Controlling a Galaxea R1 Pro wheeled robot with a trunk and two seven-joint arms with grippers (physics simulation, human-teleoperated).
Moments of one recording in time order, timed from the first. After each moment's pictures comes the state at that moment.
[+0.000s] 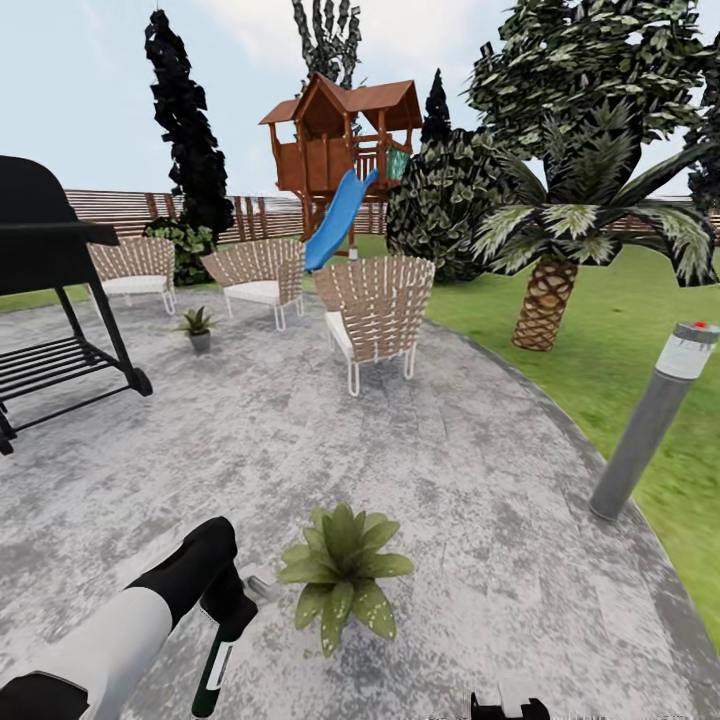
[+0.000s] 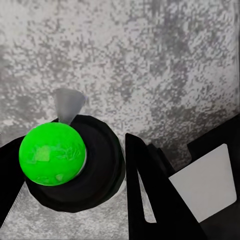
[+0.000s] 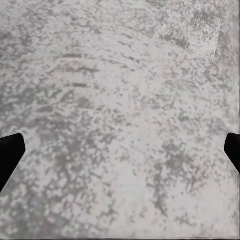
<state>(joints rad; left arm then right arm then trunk) -0.75 0.09 -0.29 -0.54 -0.75 0.98 -1.06 -0.42 0.01 0.28 -0.03 -0.15 -0.40 -0.23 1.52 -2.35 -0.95</state>
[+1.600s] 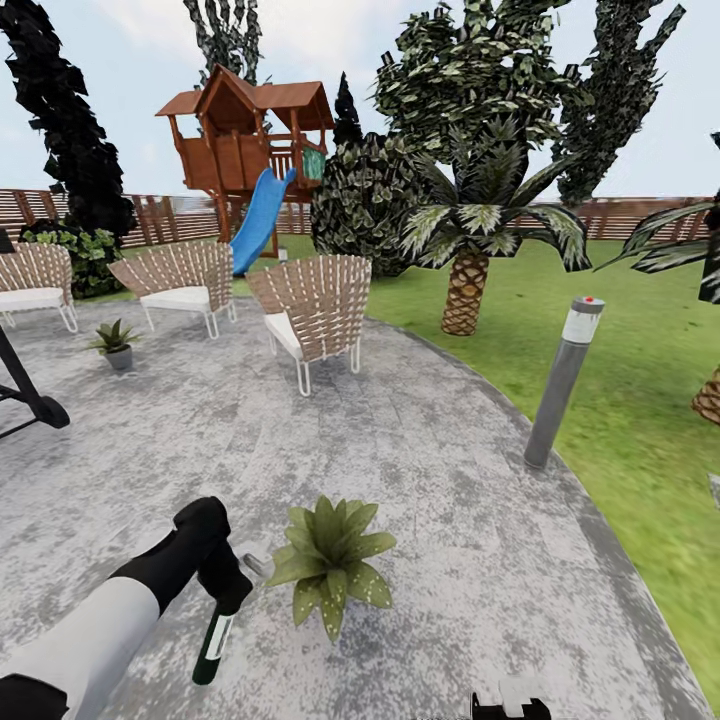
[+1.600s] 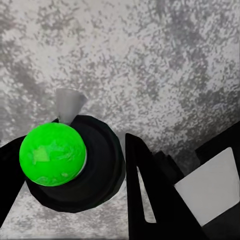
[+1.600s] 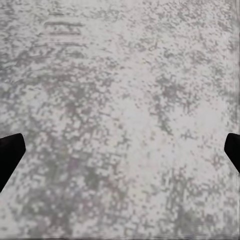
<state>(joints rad) -0.76 0.13 -0.30 -0.68 -0.83 0.98 -1.20 -0.42 0.01 0.28 -0.03 -0.15 -0.40 -0.23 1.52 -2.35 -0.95</state>
